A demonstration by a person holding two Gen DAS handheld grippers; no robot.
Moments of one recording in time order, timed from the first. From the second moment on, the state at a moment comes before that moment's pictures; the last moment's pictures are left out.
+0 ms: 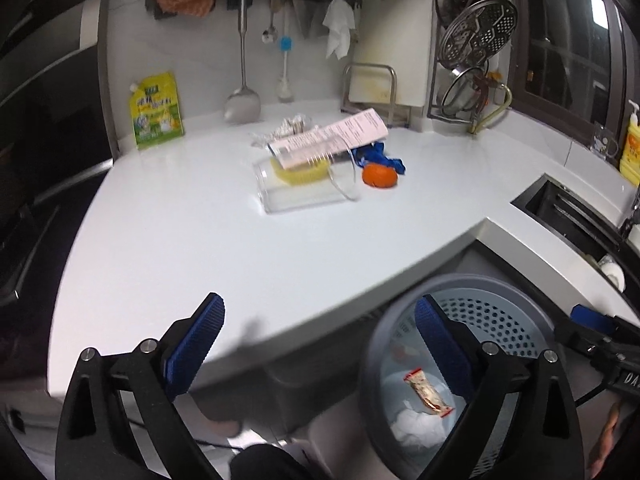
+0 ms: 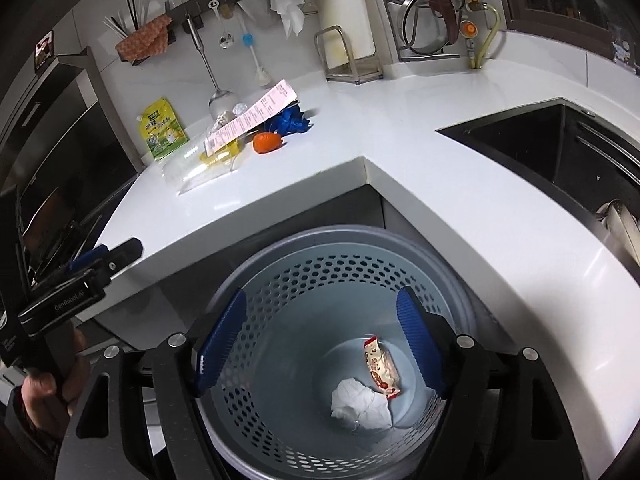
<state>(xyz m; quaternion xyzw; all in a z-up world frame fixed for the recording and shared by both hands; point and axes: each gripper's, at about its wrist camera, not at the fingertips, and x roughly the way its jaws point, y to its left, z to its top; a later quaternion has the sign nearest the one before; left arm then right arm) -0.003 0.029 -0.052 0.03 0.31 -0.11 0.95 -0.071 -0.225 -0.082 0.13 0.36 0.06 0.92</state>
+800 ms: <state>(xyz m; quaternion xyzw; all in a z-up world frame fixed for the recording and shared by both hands) 0.146 0.018 -0.049 0.22 0.32 -0.29 0.88 -0.029 -0.210 -0.058 0.15 0.37 0.06 0.92</state>
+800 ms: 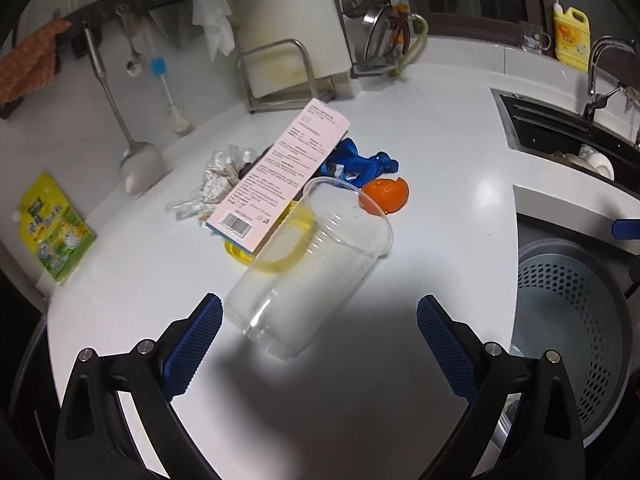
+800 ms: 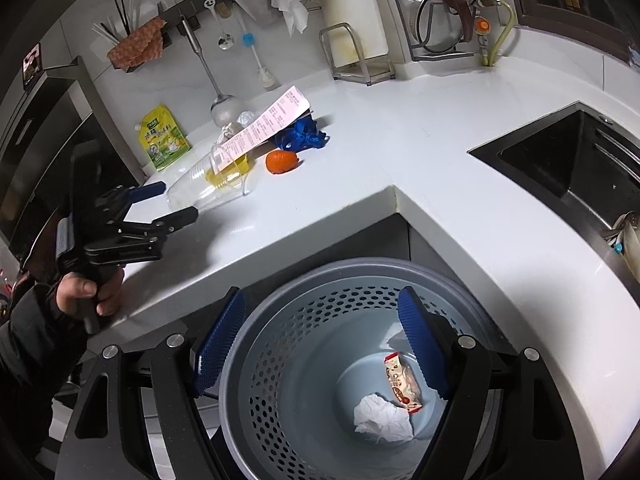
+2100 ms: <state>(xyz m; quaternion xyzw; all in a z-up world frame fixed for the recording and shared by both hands) 0.184 0.056 -0.023 0.09 0.29 -0.18 0.94 0.103 -0.159 -0.049 0.10 0.35 0.04 0.93</state>
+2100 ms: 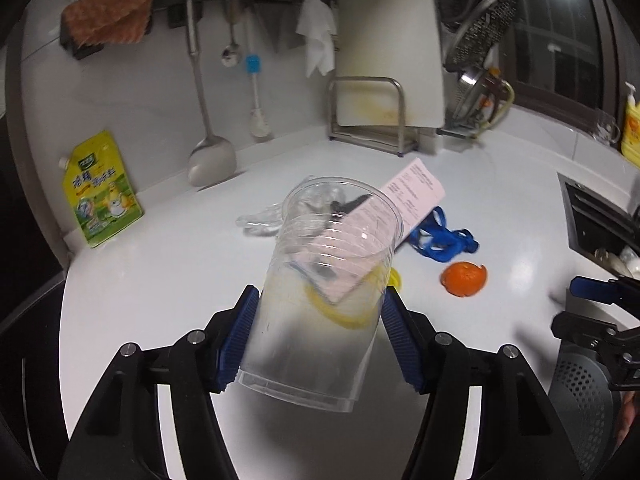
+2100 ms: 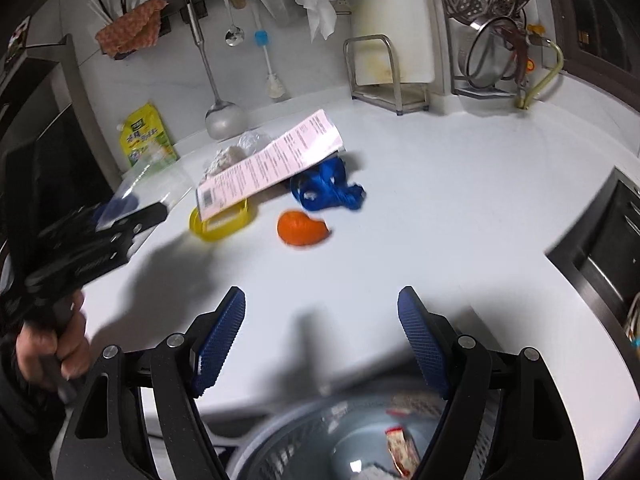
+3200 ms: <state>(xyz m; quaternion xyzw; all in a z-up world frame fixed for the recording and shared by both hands) 0.189 0.086 -0.018 0.05 0.28 -0.13 0.95 0.170 -0.116 -0.067 0.04 0.38 0.00 0.92</state>
